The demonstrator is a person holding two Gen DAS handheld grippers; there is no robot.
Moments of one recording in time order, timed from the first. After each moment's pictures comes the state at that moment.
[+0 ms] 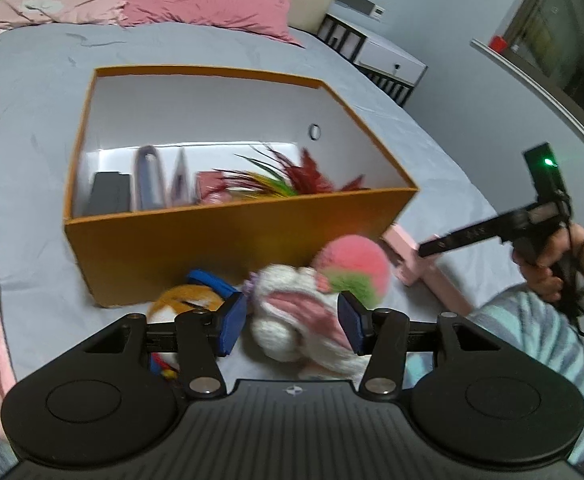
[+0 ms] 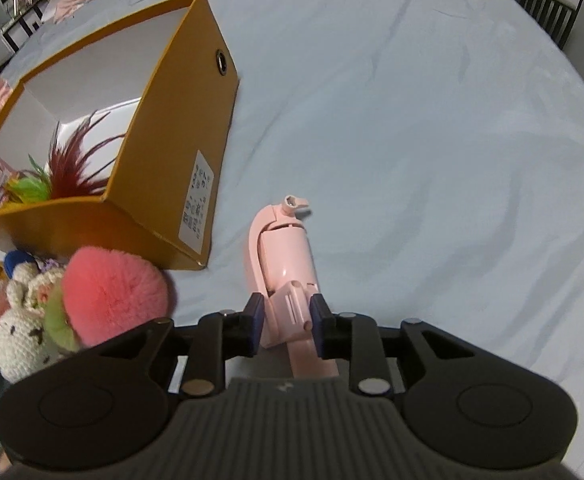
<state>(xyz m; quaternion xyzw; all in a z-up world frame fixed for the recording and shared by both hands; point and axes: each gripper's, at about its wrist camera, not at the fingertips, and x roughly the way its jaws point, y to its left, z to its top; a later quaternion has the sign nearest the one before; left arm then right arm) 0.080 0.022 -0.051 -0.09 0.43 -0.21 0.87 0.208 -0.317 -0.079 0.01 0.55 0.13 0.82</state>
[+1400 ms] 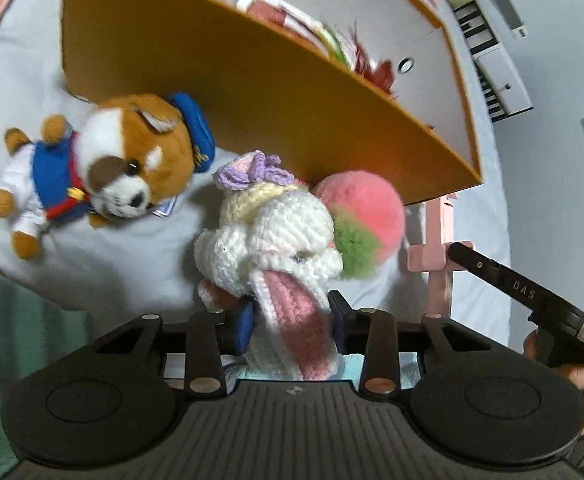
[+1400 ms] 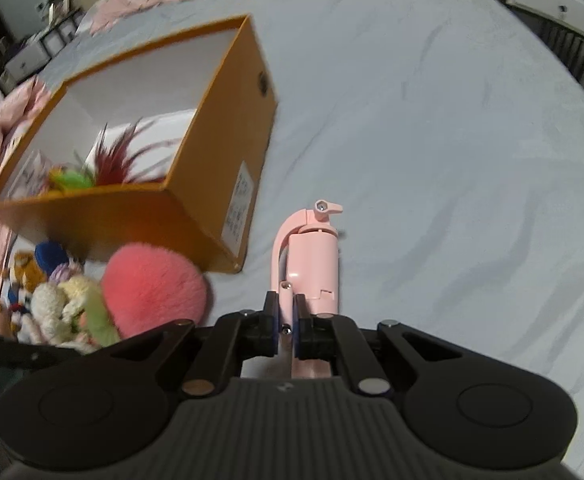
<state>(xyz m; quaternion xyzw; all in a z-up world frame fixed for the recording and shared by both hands) 0.093 -0.007 -0.102 -0.32 0.57 -0.08 0.75 0.176 -0.309 -0.064 0.01 0.49 0.15 0.86</state>
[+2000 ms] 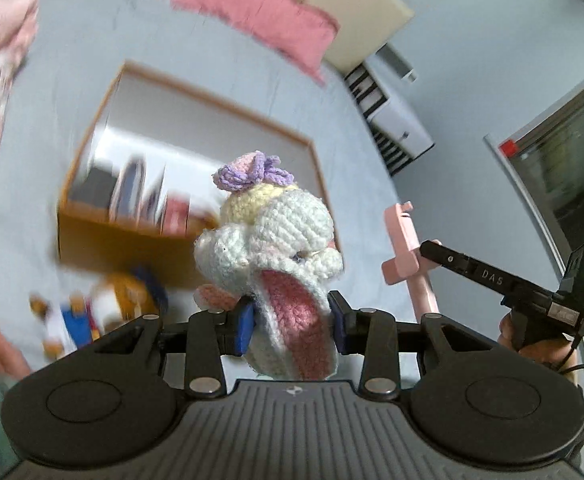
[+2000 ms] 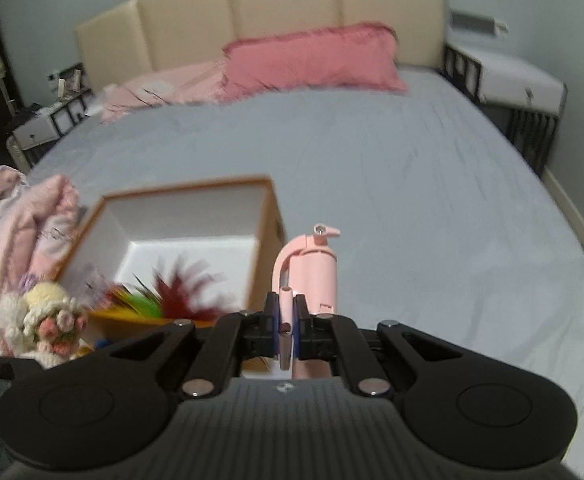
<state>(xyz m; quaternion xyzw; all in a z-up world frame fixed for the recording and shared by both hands) 0.086 0.034 0.017 -0.28 0.42 -0.17 0.85 0.150 -0.281 0.064 -0.01 0.36 0.16 0.92</state>
